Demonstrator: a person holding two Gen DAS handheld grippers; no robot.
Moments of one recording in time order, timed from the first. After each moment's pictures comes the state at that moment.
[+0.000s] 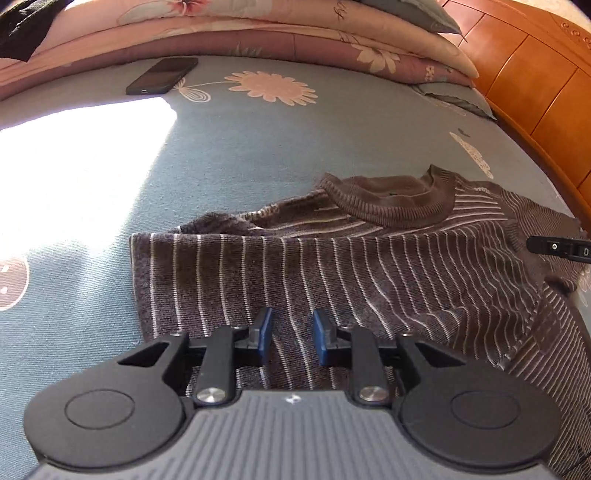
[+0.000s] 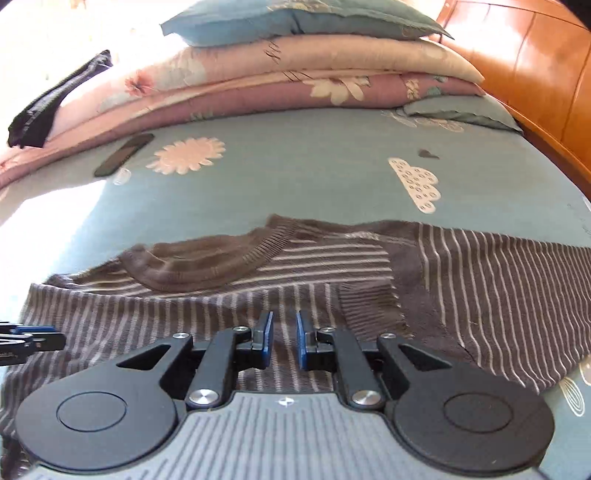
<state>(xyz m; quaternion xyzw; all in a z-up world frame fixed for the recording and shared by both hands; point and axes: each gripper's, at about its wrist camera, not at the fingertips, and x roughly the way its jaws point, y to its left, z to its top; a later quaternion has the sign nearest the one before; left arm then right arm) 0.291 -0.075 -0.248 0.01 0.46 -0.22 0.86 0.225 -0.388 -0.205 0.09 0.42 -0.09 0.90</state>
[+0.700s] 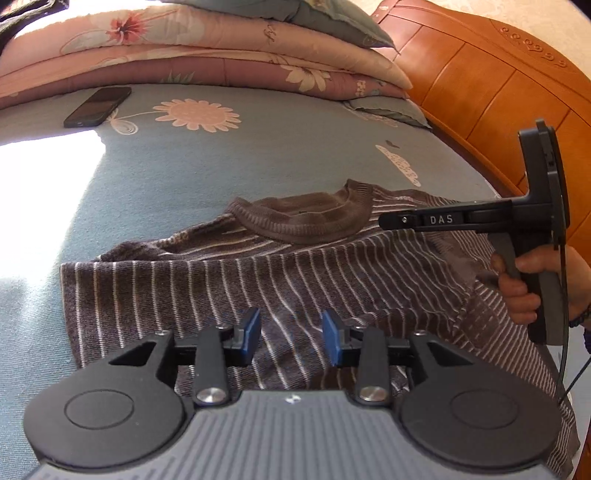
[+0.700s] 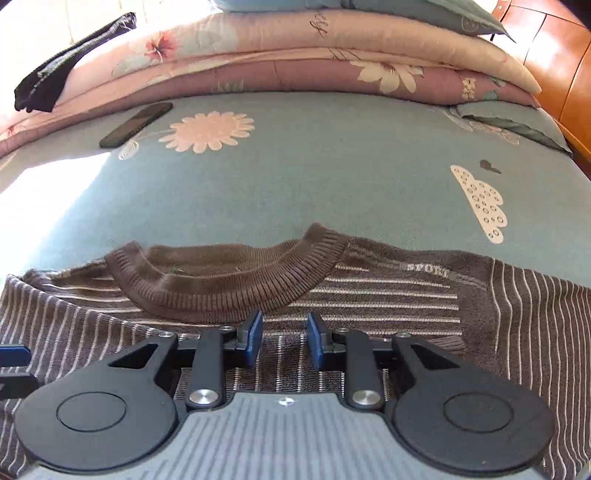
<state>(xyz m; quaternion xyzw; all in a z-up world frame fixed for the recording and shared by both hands) 0.260 -0.103 -0.223 -0.01 0.42 -0.35 0.84 0.281 -0.358 -0.221 0.04 0.41 0.01 0.91</state>
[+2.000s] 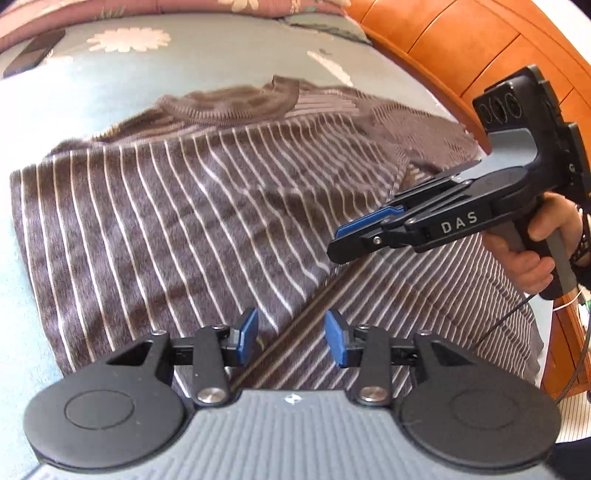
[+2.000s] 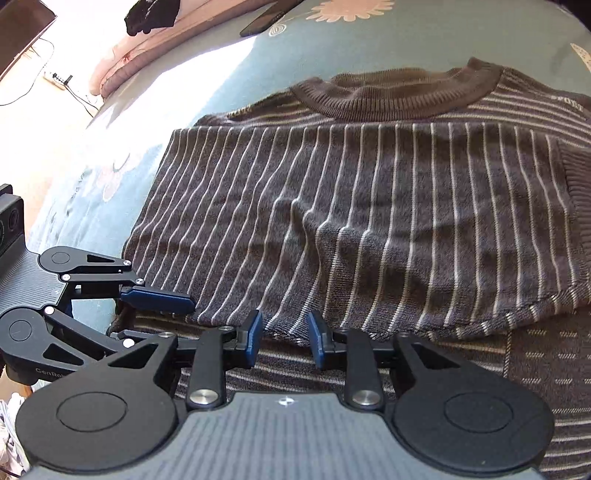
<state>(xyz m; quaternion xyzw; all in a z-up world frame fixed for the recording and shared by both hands) 0.223 -0.096 -0.239 0.03 0.49 -0.41 0.77 0.216 -0.315 -0.241 0.14 0.54 0.19 0.81</state>
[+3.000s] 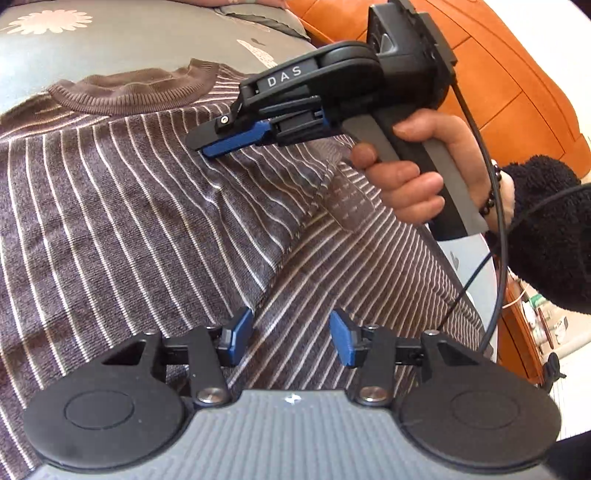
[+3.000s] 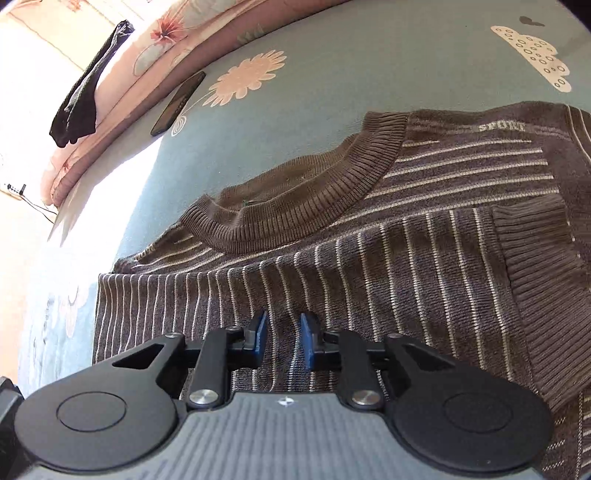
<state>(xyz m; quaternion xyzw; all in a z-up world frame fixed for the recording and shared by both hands) 0.219 -0.144 -0.263 -0.01 0.51 -0.51 0.69 0.285 -0.380 -0.264 0.25 0.51 0.09 0.82</state>
